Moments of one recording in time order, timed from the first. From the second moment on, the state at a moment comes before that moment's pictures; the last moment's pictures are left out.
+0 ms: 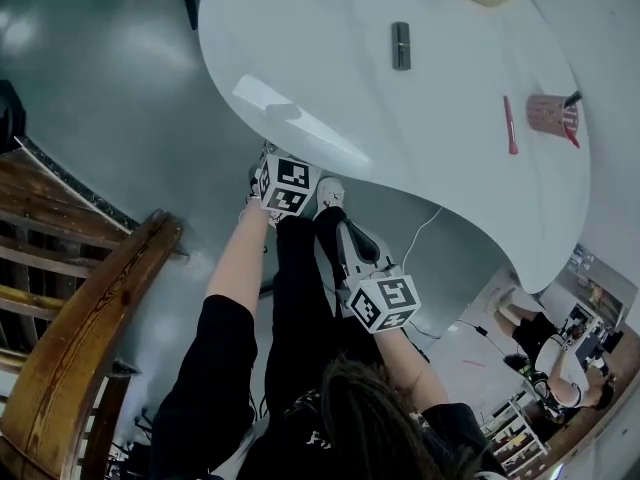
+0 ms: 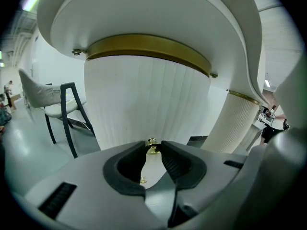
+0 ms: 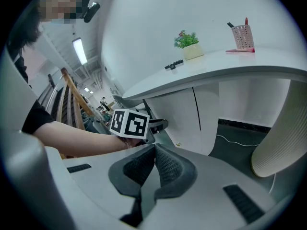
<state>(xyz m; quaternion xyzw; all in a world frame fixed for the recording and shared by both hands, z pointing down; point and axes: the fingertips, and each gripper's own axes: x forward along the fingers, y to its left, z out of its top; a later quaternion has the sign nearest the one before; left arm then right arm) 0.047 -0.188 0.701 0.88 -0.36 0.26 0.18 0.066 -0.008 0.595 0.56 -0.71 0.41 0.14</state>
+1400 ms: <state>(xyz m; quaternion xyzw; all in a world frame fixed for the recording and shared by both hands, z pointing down) 0.023 -0.076 0.559 0.84 -0.39 0.29 0.22 0.101 -0.037 0.500 0.50 -0.79 0.33 0.14</state>
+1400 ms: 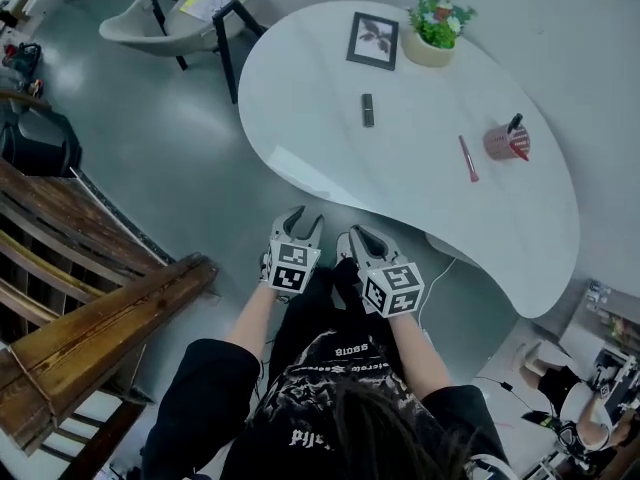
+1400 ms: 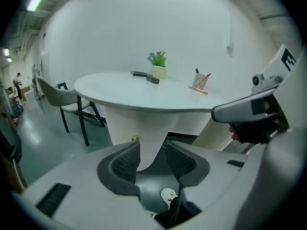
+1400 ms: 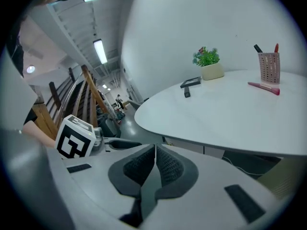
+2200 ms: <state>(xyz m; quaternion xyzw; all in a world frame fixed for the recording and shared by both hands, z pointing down) 0.051 -0.079 0.423 0.84 -0.49 0.17 0.18 0.143 -0.066 0.433 0.48 -0.83 0.25 0.12</state>
